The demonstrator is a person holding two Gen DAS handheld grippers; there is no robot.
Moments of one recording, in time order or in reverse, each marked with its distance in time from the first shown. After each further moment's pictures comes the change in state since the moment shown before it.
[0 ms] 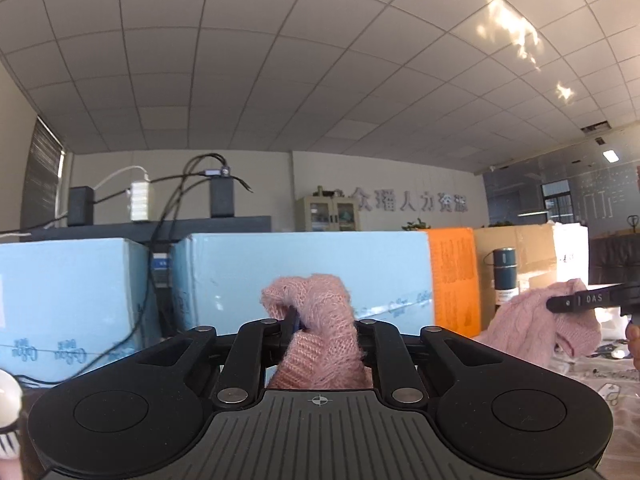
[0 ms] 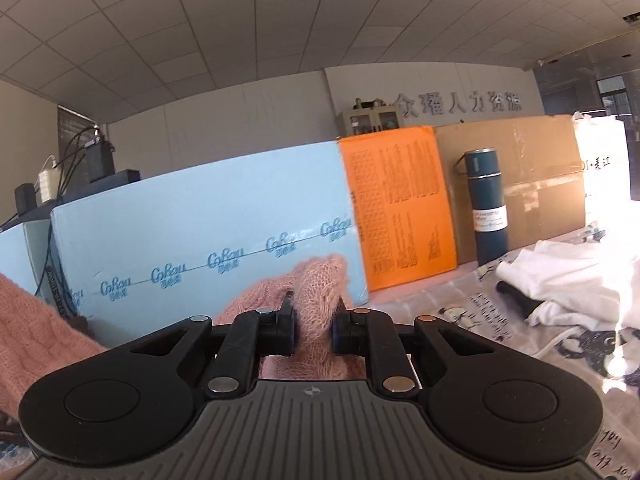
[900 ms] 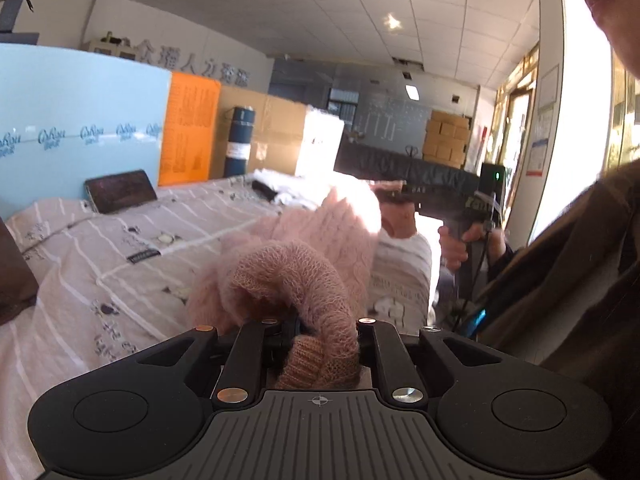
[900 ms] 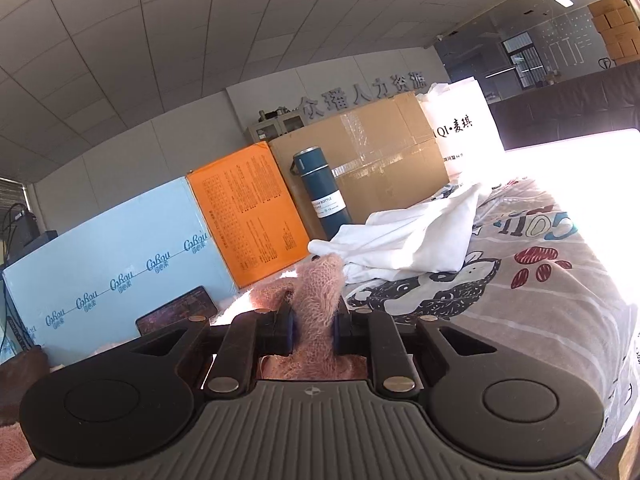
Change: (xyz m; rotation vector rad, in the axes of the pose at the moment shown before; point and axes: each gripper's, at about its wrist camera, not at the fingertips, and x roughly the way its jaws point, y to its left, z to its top) left arm -0.073 -0.061 -0.059 -0.136 0.444 -0.780; right arm -0.141 -0.141 -0.031 0.200 0.003 -0.164
